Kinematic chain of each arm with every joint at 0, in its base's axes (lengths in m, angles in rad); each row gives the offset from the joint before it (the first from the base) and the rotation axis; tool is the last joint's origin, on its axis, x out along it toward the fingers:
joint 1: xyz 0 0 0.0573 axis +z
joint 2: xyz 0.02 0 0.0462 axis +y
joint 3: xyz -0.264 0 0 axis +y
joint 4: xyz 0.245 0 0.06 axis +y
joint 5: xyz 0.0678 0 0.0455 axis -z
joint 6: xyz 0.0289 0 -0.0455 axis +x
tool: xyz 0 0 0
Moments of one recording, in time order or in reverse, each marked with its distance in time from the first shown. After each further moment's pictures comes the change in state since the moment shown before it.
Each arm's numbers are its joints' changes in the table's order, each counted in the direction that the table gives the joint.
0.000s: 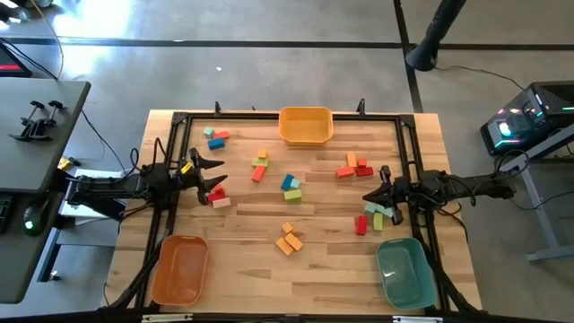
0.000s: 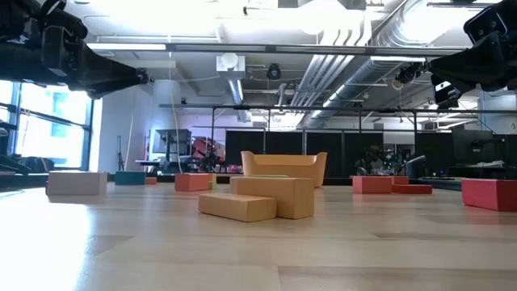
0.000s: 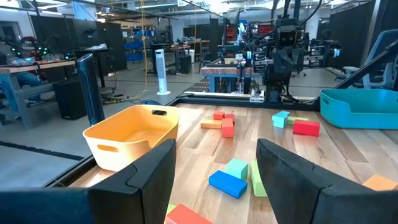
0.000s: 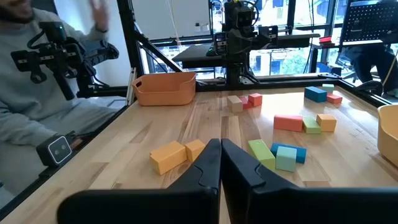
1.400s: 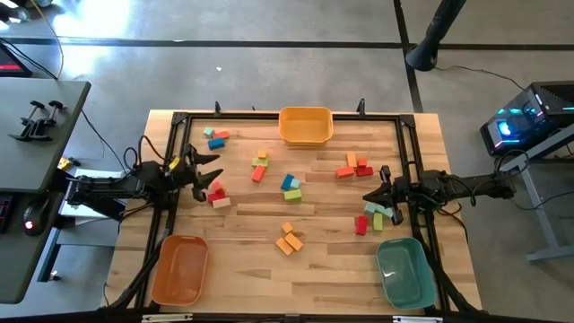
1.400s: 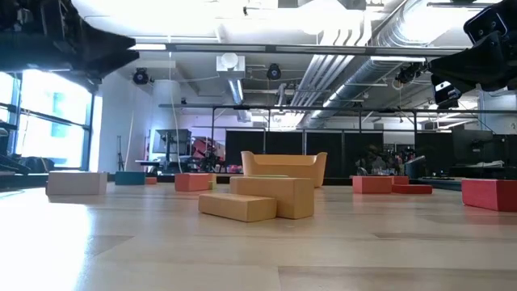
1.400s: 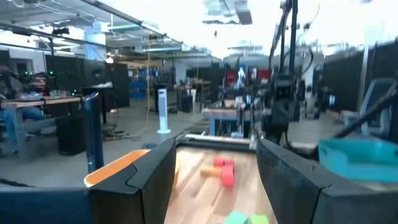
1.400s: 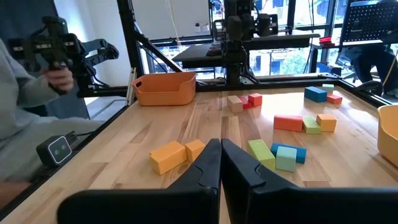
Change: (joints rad) left arm 0.000 0.000 0.000 -0.205 0.000 0.010; right arm 0.000 0.000 0.000 0.000 0.000 0.000
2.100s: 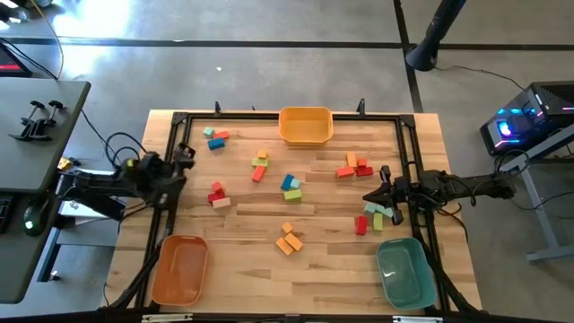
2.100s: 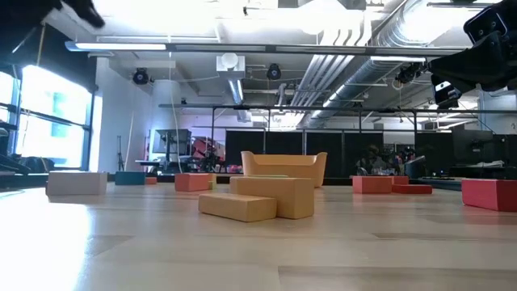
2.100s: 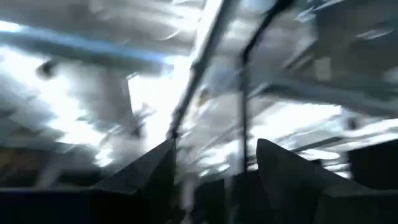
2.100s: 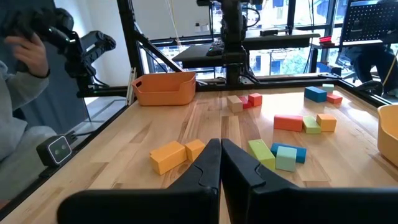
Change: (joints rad) left arm -0.001 0.201 0.000 -0.757 0.447 -0.279; right arm 0.000 0.000 0.000 0.000 0.000 0.000
